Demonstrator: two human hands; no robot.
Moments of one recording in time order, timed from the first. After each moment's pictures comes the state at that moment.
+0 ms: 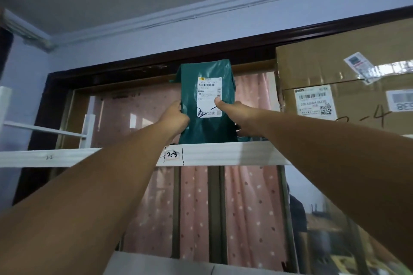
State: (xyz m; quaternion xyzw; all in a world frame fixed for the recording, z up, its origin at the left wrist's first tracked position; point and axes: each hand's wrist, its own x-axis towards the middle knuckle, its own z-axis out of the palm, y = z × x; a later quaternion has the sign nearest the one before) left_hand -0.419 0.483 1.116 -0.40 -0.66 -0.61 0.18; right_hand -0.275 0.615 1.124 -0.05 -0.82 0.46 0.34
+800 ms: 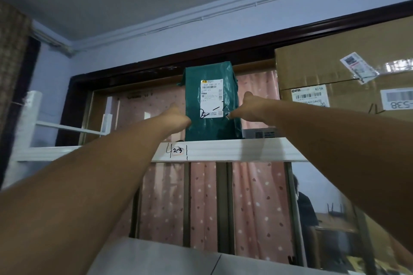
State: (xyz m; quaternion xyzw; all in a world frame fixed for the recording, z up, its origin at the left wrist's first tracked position) left_hand -0.366 0.446 1.111 -0.28 -0.82 -0.44 0.22; right_hand -0.223 0.620 1.133 -0.13 -0.89 0.22 0.38
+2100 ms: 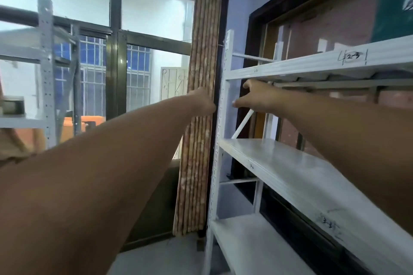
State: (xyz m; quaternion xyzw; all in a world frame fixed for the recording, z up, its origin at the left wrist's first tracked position) left_hand -0.259 0.173 0.914 0.12 -0.93 -0.25 0.24; right_hand -0.269 0.362 0.943 0.29 -0.91 0.26 0.14
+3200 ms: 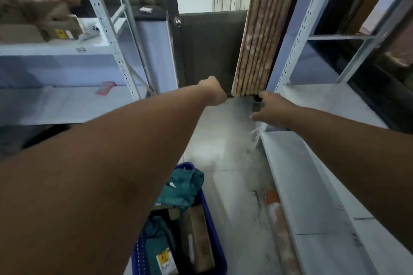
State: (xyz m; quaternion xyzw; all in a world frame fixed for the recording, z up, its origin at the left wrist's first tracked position) left_hand -0.252 0.021 0.455 0.35 -0.89 -0.30 -0.06; right_hand -0.325 0.197 0.454 0.28 -0.93 0.15 -0.21
